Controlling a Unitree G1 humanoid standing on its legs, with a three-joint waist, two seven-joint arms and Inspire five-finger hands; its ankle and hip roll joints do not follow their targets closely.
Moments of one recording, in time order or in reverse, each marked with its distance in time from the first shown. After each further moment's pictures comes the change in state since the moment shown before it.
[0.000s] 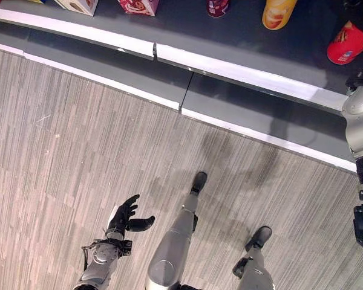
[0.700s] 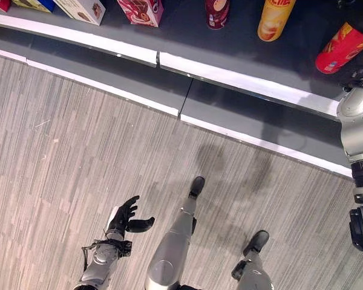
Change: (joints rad) left arm -0.003 0.001 0.002 0.008 0.004 0.006 0.000; right arm 0.049 0.038 -0.025 -0.147 -0.003 -0.001 -0.001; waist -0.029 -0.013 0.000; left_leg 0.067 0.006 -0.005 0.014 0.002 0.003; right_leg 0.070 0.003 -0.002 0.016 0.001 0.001
